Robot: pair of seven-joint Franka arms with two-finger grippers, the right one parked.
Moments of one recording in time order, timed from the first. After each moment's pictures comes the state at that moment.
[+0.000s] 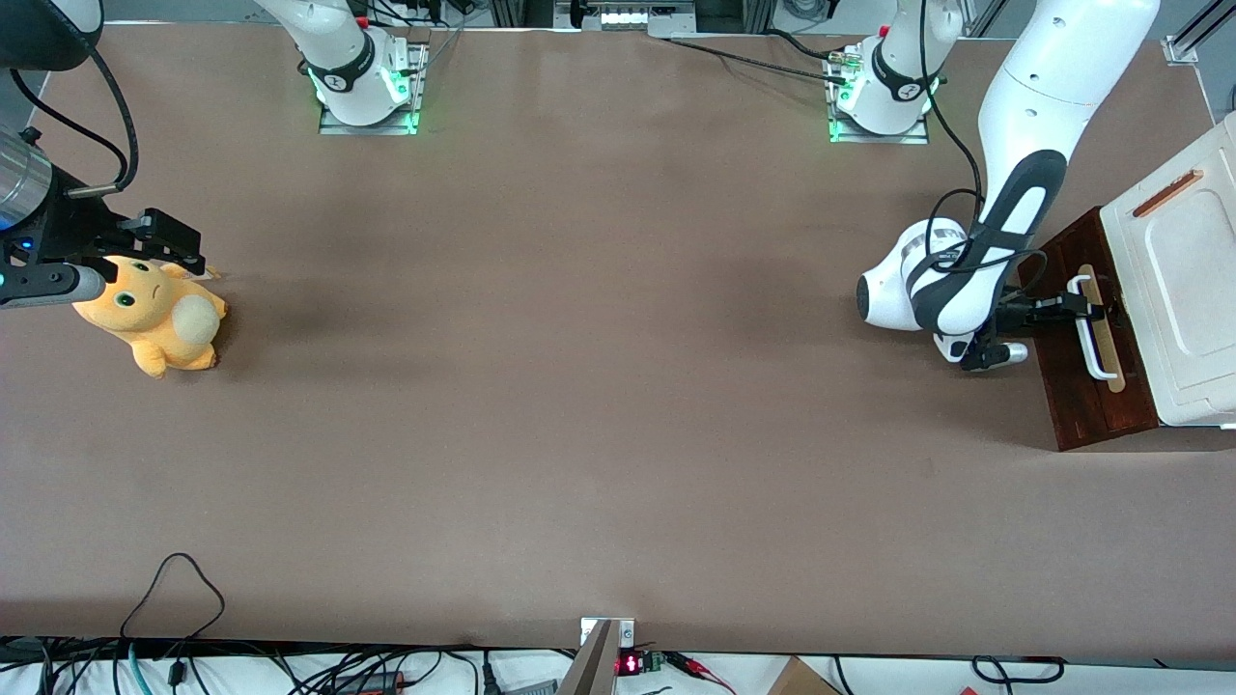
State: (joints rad) arm 0.04 0.57 -0.19 -2.16 1.51 1.48 -1.03
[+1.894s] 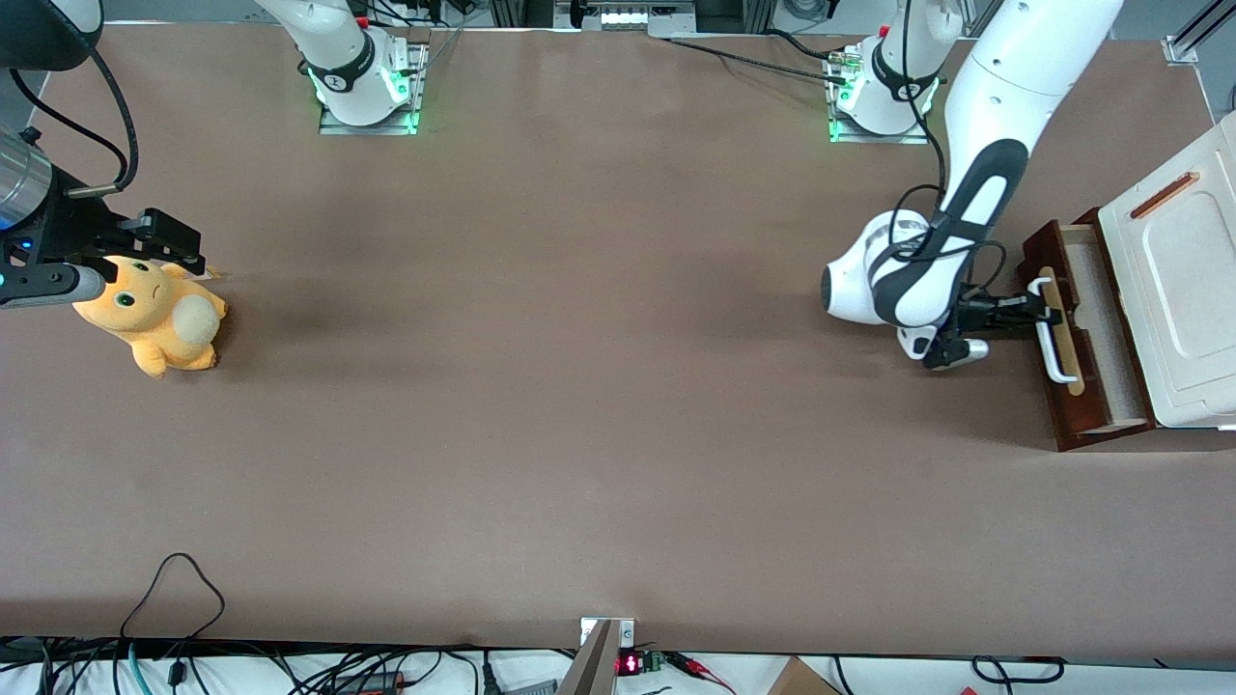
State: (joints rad) arm -0.08 0.55 -0.24 -2.14 1.40 1.46 -1.03
